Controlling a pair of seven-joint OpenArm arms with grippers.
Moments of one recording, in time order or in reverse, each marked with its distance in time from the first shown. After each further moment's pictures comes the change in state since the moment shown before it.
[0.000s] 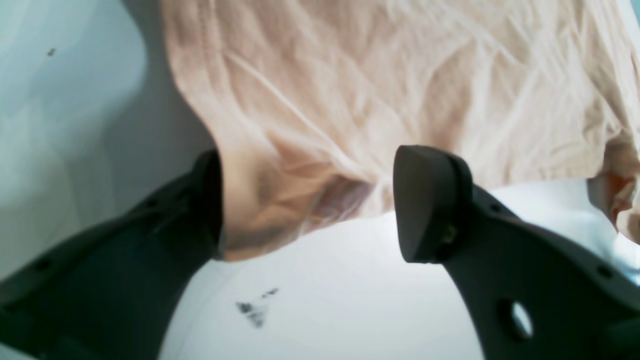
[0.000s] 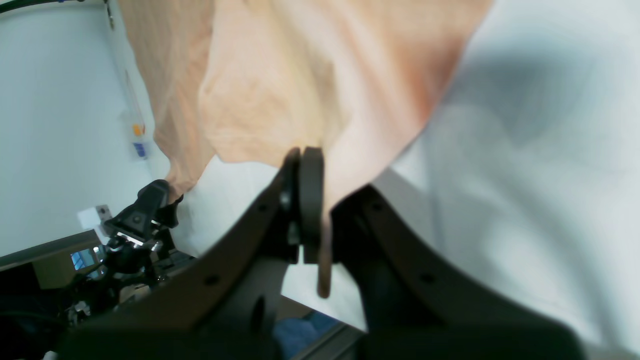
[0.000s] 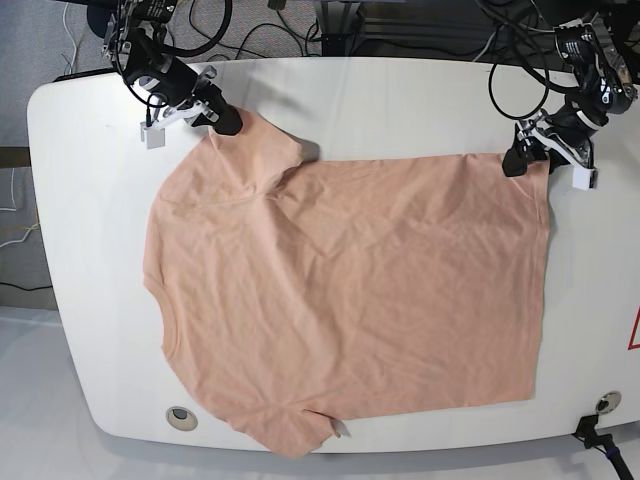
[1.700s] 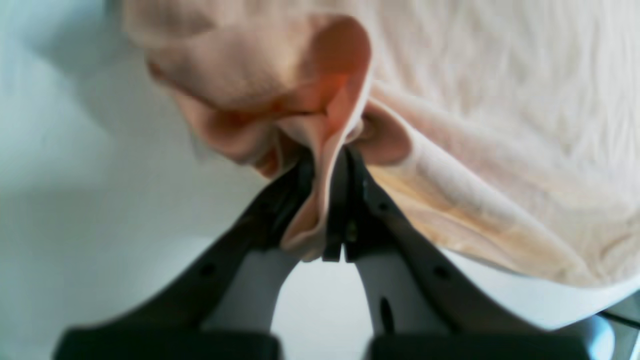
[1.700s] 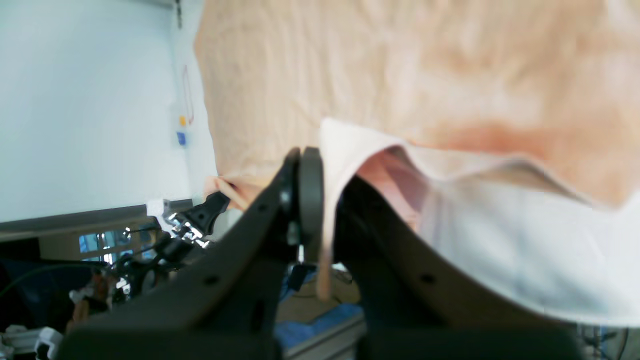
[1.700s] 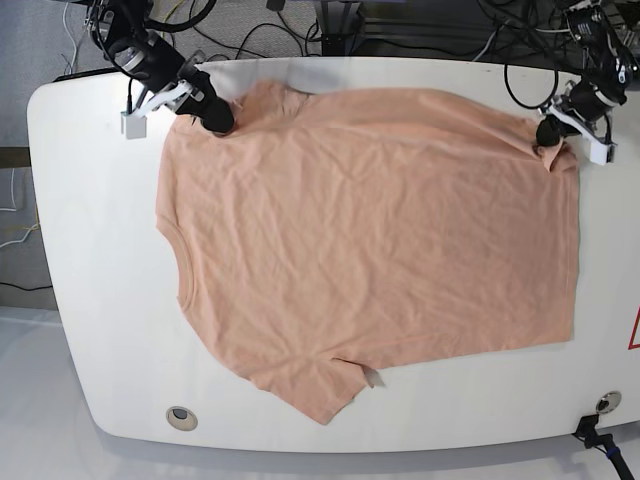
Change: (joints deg) left arm 4.0 0.0 -7.6 2.3 0.7 0.3 7.0; right arm -8.9 1.0 1.4 15.5 9.9 0.1 -0.1
